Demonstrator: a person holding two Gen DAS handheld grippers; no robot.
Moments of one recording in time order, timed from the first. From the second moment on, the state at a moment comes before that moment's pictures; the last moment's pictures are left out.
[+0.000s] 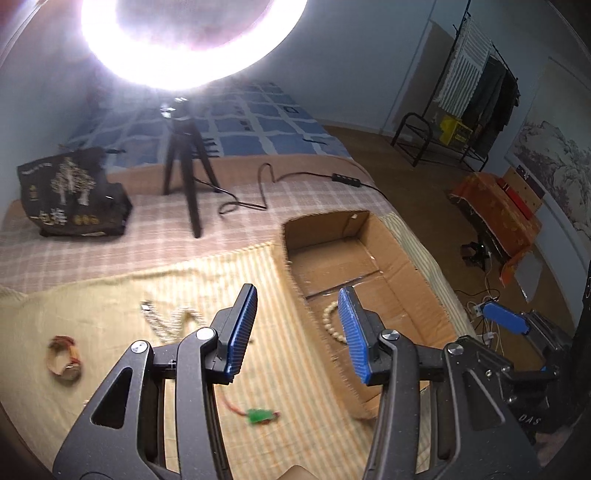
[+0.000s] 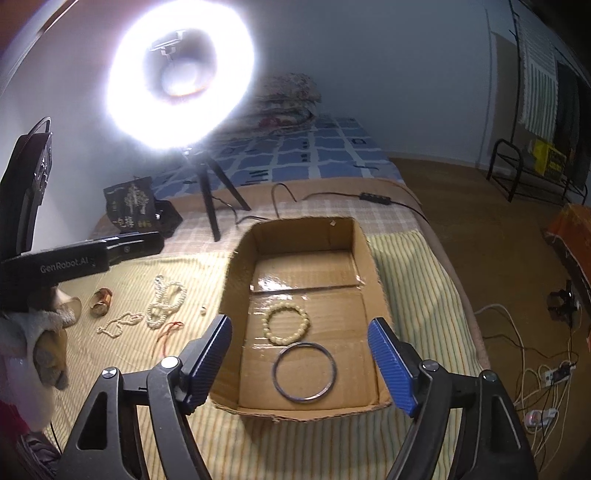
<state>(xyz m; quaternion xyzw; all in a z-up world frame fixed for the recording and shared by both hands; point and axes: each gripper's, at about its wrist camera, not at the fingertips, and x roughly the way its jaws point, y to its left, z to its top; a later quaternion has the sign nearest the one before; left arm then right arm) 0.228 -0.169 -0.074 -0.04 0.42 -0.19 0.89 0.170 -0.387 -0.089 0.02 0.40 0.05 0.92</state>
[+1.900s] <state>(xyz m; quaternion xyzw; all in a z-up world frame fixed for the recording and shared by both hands) 0.251 0.140 -0.213 -0.20 0.57 0.00 0.80 0.328 -0.202 -0.230 0.08 0.57 0.13 0.81</state>
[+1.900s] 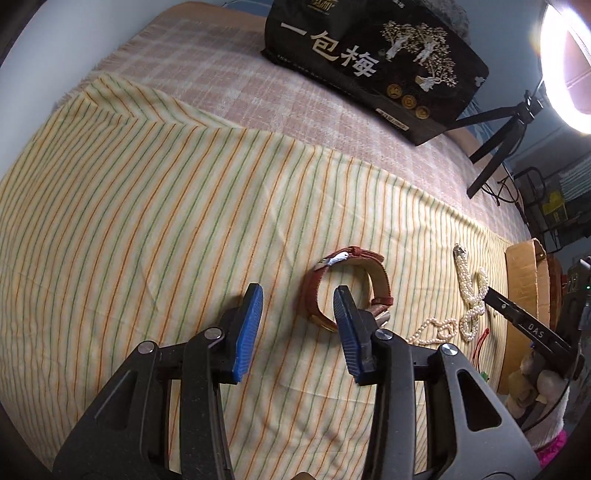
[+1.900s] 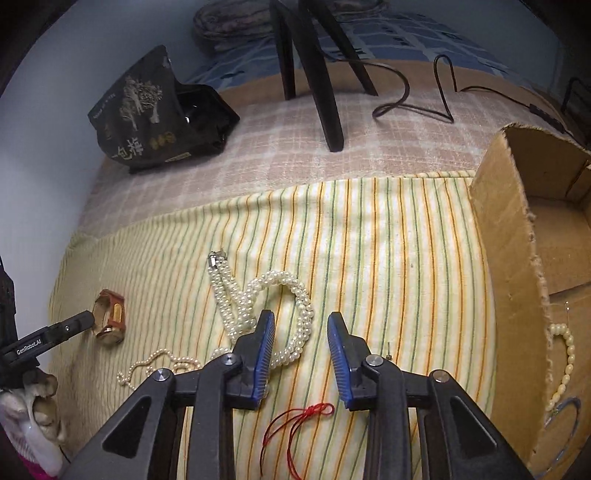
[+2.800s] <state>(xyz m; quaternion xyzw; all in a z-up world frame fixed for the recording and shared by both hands) 0.257 0.132 -0.210 -0.17 0.55 0.02 0.82 0.318 -0.207 -0.205 0.11 0.52 0.17 0.83</state>
